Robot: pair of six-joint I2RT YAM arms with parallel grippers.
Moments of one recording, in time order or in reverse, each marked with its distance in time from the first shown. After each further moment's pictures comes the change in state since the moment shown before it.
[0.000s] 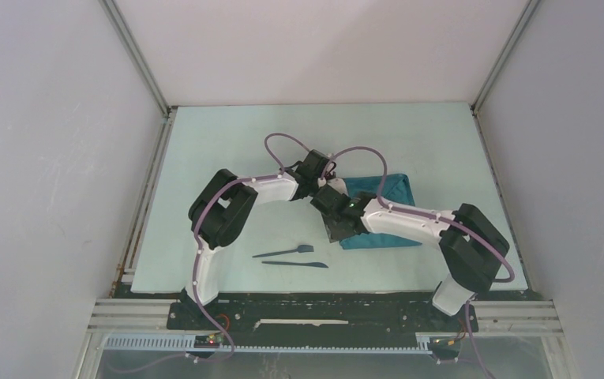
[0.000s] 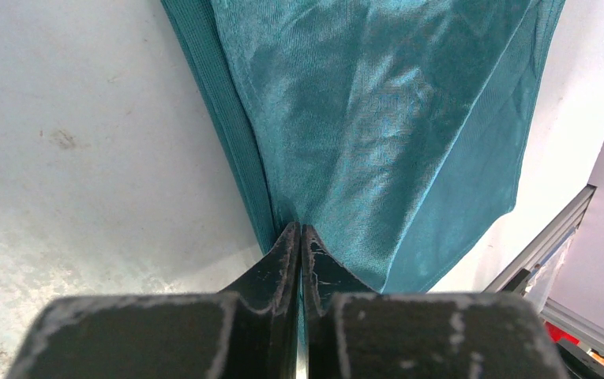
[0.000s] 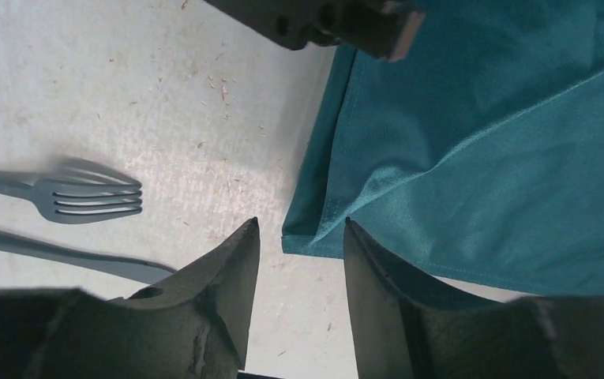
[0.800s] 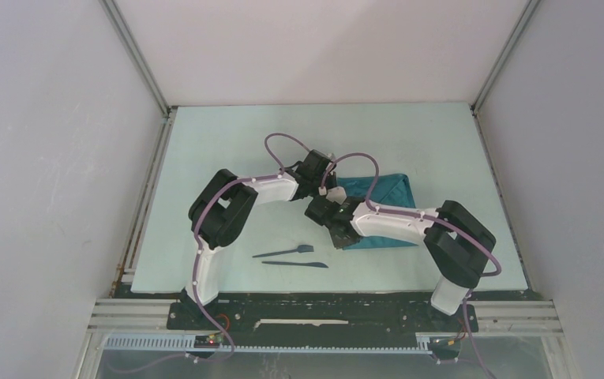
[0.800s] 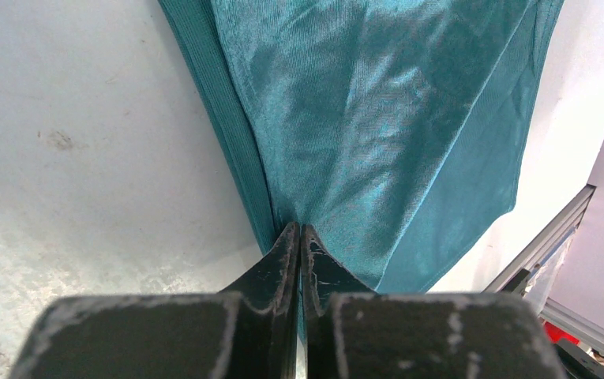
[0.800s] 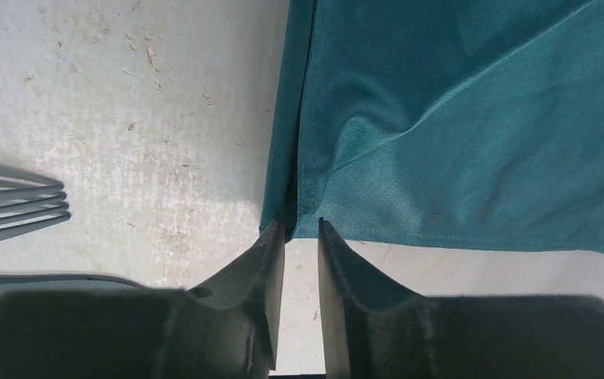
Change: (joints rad) left arm -0.001 0.000 0.000 0.002 0.000 0.000; right arm 0.061 0.085 0.024 -0.117 0.113 0.101
